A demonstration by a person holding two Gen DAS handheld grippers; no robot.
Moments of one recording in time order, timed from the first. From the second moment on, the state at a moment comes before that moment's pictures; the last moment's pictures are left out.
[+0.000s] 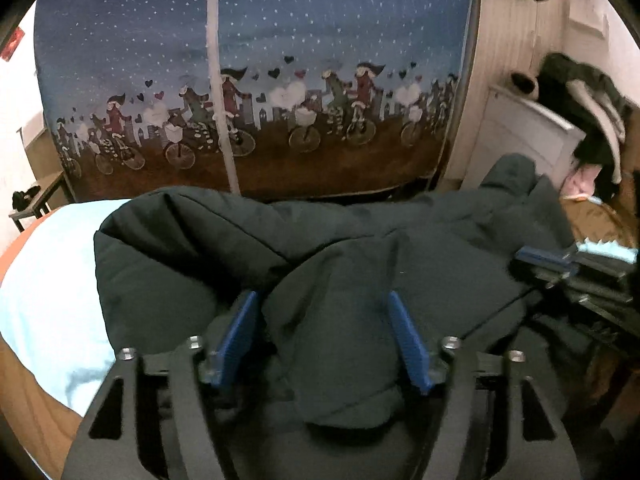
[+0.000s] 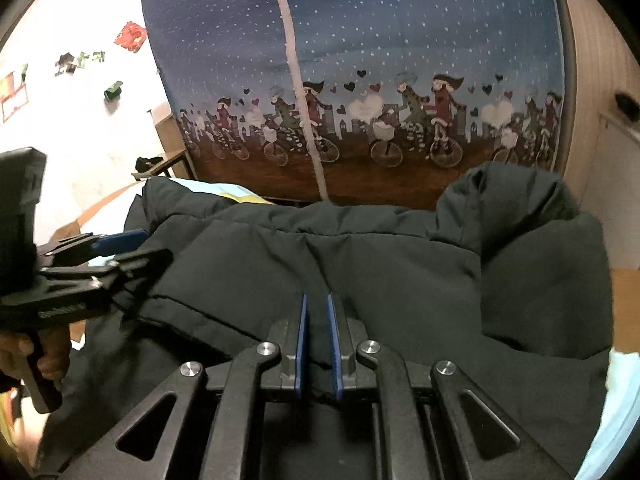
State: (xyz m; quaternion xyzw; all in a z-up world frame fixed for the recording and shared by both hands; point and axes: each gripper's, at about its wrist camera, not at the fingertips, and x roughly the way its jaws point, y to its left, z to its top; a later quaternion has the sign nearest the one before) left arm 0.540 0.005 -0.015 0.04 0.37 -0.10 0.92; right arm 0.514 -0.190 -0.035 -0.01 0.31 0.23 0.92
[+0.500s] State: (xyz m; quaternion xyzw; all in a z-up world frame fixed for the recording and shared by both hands) left arm 0.556 0.033 -0.045 -0.01 0.36 -0.14 0.92; right arm 0.517 -0.190 -0.024 -0.02 0.26 0.17 0.95
